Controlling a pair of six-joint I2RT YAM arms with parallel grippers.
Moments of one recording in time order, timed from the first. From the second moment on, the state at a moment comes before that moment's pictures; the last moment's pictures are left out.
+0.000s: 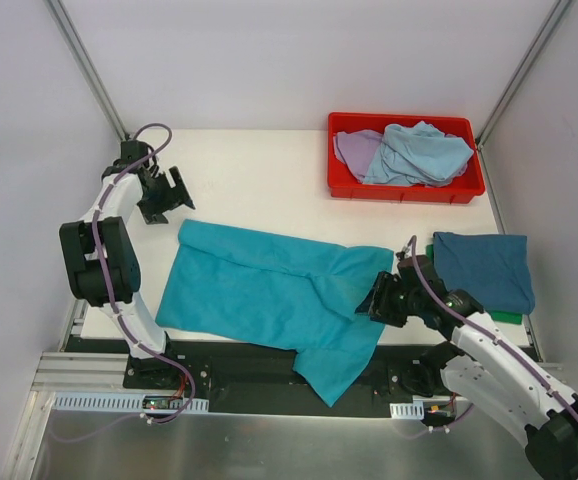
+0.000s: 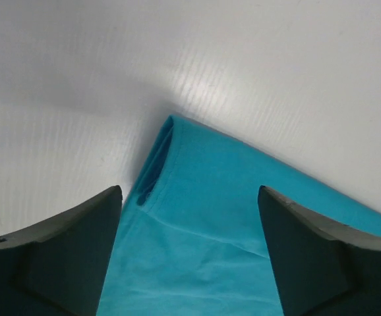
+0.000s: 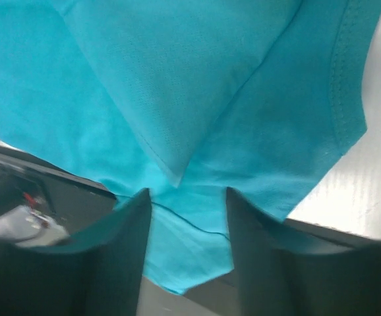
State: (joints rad) left arm 0.16 1.79 1.37 -0.68 0.27 -0.34; right arm 0.53 0.75 0.46 -0.66 -0.21 0.86
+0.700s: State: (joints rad) left arm 0.05 1.82 1.36 -0.64 0.51 -0.39; right arm 0.49 1.30 0.81 -0.56 -0.11 0.63
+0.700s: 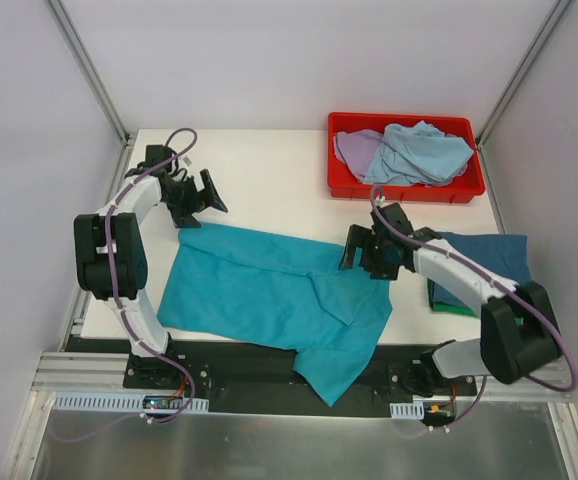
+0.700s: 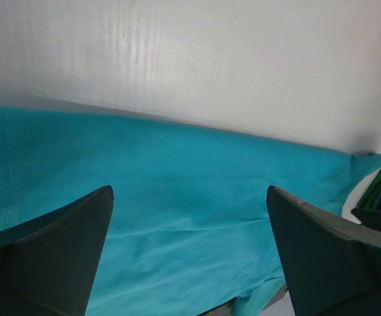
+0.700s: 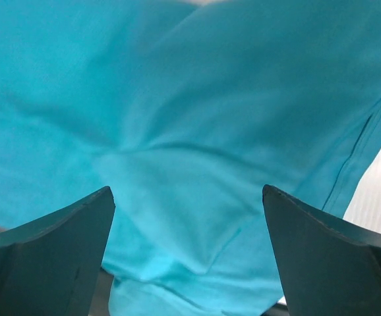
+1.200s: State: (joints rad) left arm 0.09 1.86 1.23 -0.66 0.32 -0.46; right arm 0.27 1.67 0.99 -0.46 -0.18 0.57
